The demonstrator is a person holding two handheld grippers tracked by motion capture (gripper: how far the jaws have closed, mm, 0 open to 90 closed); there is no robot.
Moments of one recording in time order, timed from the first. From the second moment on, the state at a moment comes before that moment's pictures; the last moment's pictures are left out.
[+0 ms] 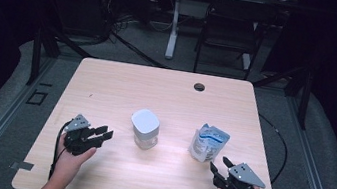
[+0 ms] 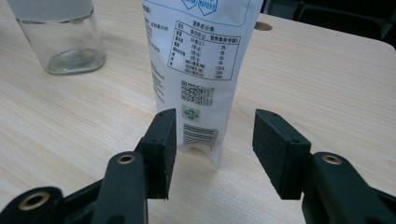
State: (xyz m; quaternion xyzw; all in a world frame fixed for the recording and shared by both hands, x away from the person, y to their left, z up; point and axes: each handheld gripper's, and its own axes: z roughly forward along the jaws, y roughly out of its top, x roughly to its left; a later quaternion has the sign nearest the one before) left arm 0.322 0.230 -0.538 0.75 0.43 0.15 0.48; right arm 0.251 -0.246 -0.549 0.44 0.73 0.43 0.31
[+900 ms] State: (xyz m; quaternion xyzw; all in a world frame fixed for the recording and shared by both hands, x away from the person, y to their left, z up) left arm 0.375 0.190 -0.532 0.78 0.42 0.16 0.44; right arm 0.250 -0.249 -0.548 0.45 0.71 0.44 0.31
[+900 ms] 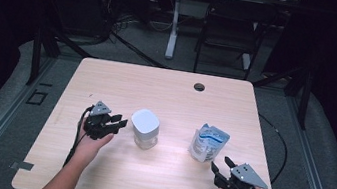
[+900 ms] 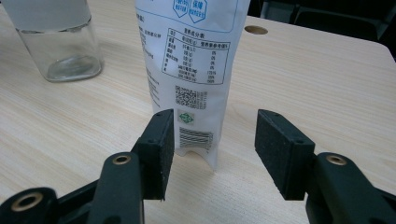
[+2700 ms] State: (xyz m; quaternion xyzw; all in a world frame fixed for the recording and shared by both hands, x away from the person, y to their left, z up) left arm 0.398 0.168 -0.546 0.80 0.40 0.17 0.41; right arm 0.249 -0.257 -0.549 0.46 0.70 0.46 0.31
